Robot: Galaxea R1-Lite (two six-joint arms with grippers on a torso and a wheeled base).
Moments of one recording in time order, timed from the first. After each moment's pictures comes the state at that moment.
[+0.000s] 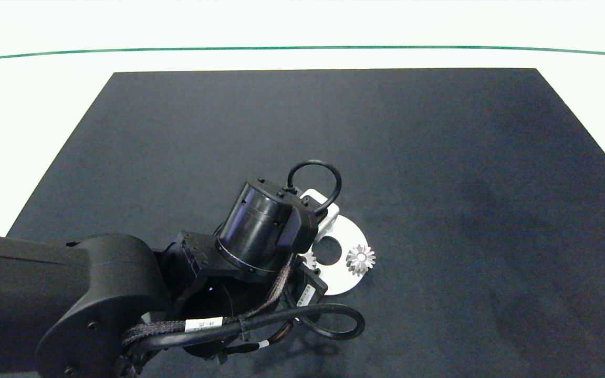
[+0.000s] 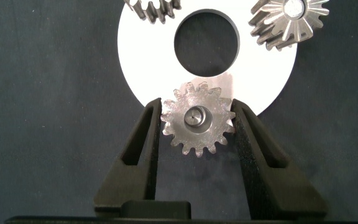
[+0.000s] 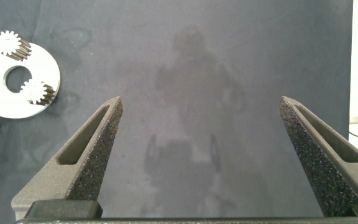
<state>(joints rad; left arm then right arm) -0.92 1.72 -1.04 -0.07 0.38 0.10 0.50 0.93 -1.08 0.45 -0.44 0.00</state>
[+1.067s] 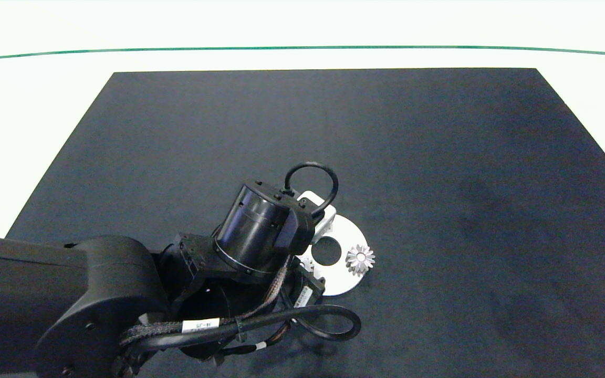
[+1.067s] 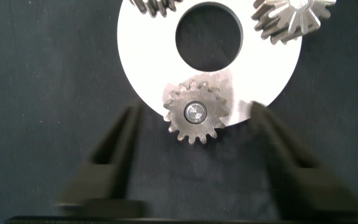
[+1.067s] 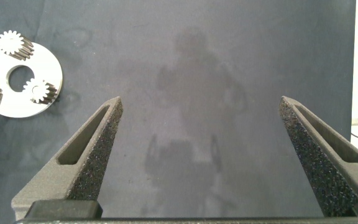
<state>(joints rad) -0.91 1.72 -1.03 -0.07 0.38 0.10 0.50 0.93 -1.08 0.45 -0.43 0.00</state>
